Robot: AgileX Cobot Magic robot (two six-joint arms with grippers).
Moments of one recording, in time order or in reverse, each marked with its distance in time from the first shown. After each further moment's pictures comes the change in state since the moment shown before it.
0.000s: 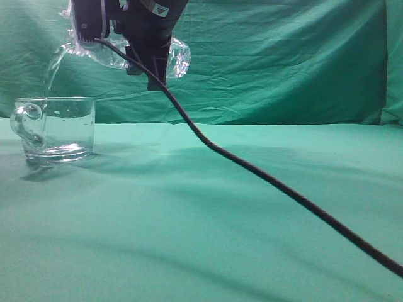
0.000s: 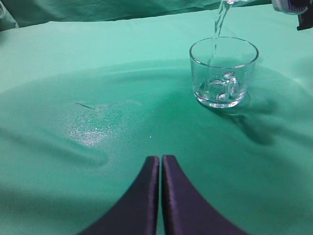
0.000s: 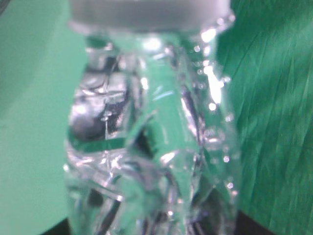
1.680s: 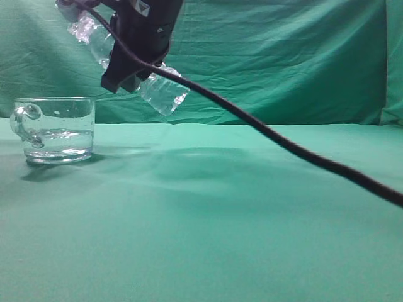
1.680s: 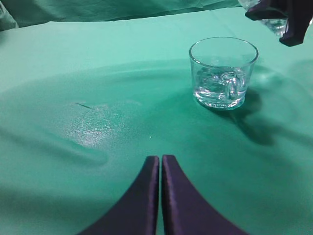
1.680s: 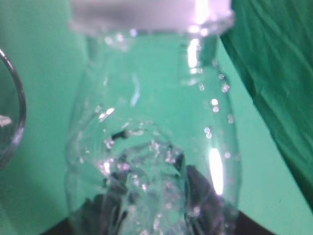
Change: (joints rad) left arm 0.000 0.000 0.000 0.000 0.000 0.000; right arm 0.044 -0.002 0.000 0.560 0.106 0.222
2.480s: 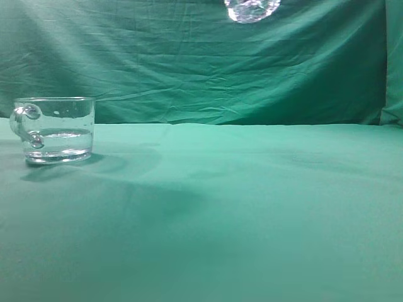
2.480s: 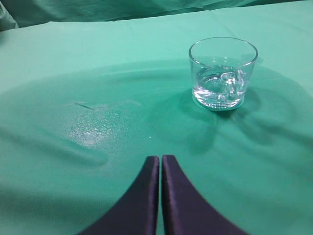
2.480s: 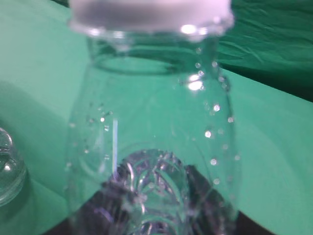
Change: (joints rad) left arm 0.000 0.000 0.000 0.000 0.000 0.000; right arm -0.226 -0.611 0.432 0.799 -0.041 -0.109
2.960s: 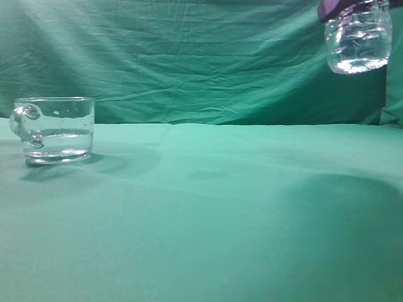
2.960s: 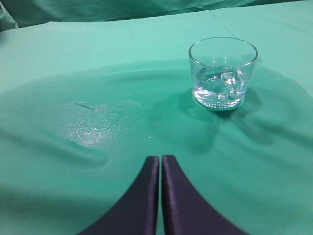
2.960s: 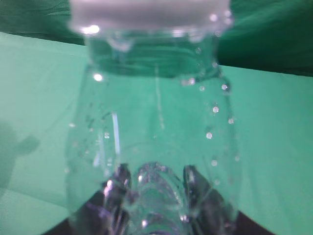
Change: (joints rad) left arm 0.000 0.000 0.000 0.000 0.000 0.000; right arm -0.304 -0.164 0.584 -0.004 -0.620 0.022
